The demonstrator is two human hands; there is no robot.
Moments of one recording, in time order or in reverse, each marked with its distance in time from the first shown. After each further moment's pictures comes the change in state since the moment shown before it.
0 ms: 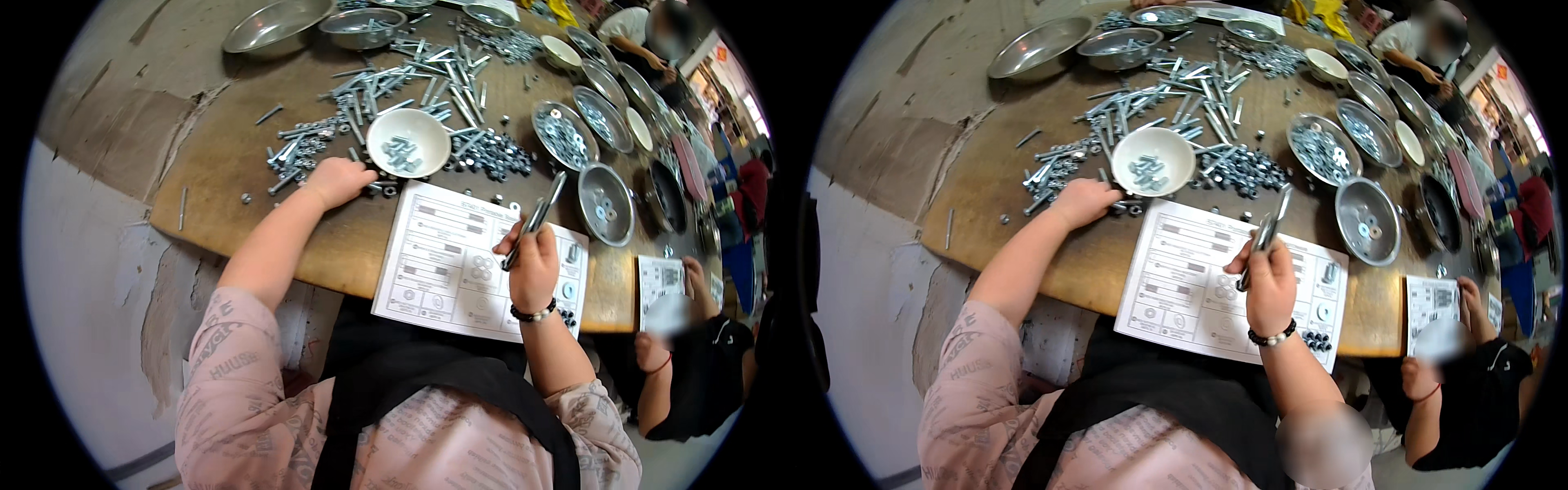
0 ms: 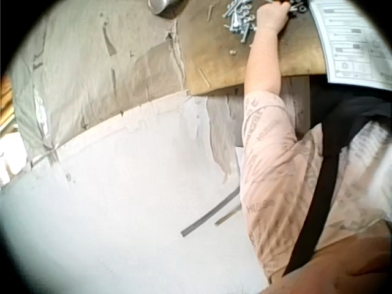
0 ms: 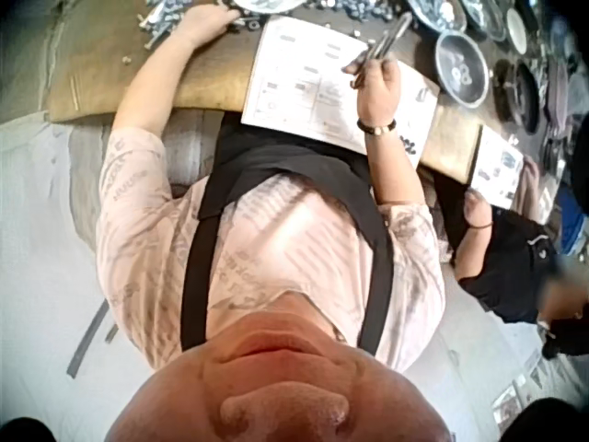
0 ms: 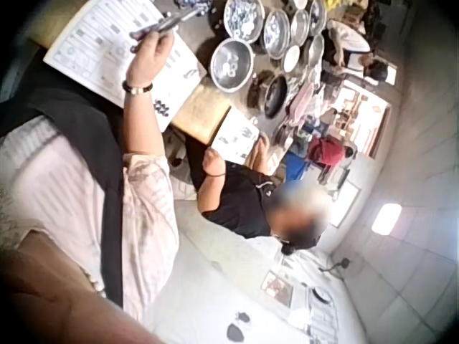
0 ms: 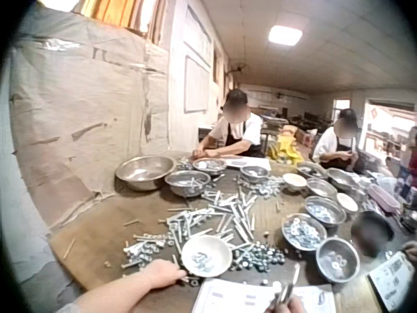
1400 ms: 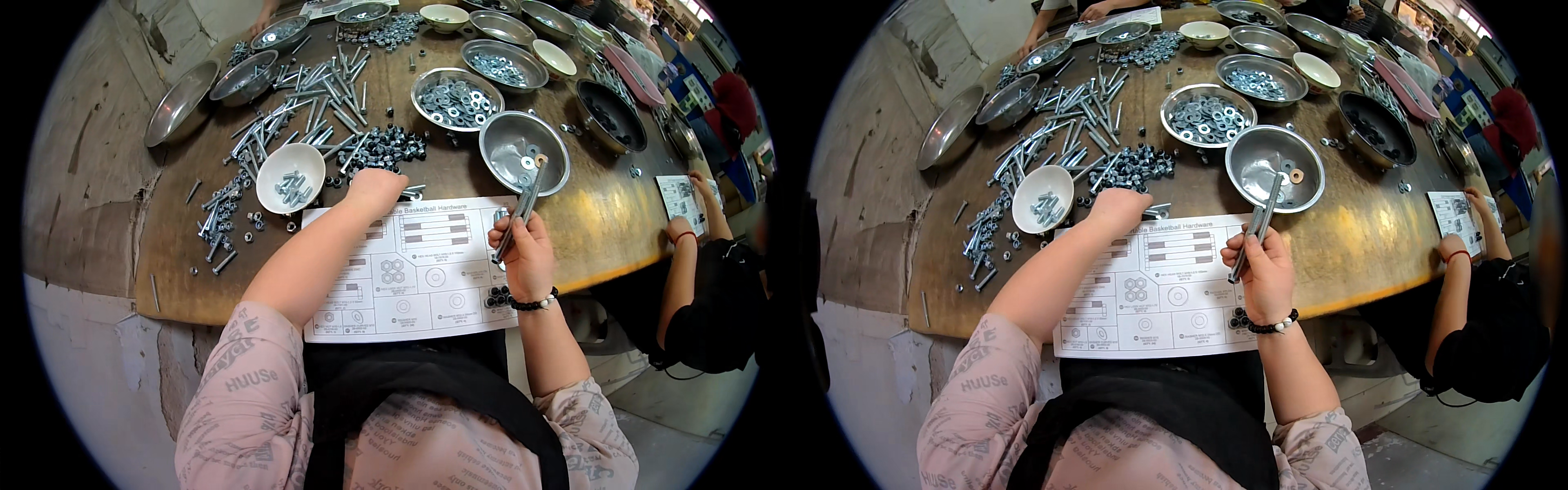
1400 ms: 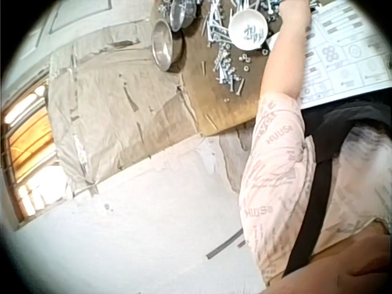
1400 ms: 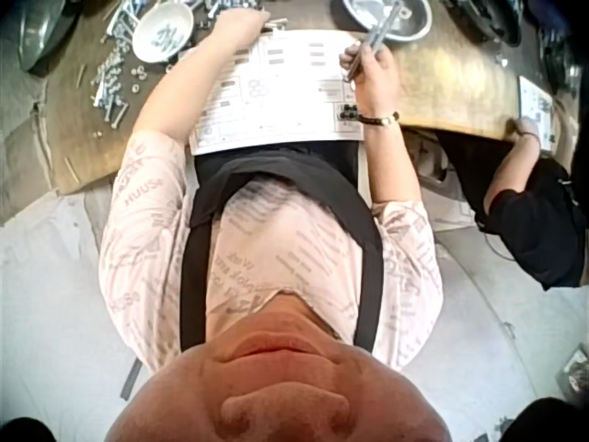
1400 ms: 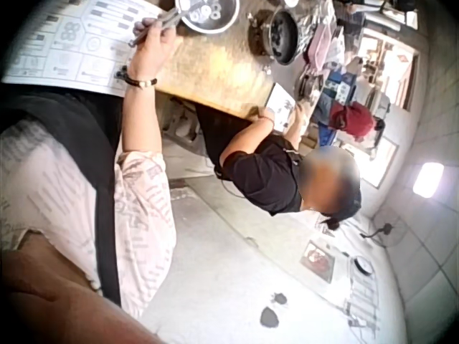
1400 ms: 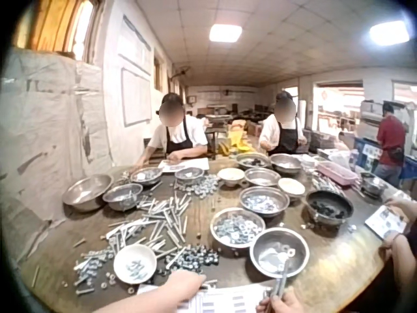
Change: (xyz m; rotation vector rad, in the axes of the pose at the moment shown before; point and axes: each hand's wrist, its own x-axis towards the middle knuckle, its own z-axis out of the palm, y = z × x) left_hand 0.160 0.189 -0.031 -0.050 -0.164 0.053; right_hand -0.018 -0.041 -0.134 0.219 0.309 0.080
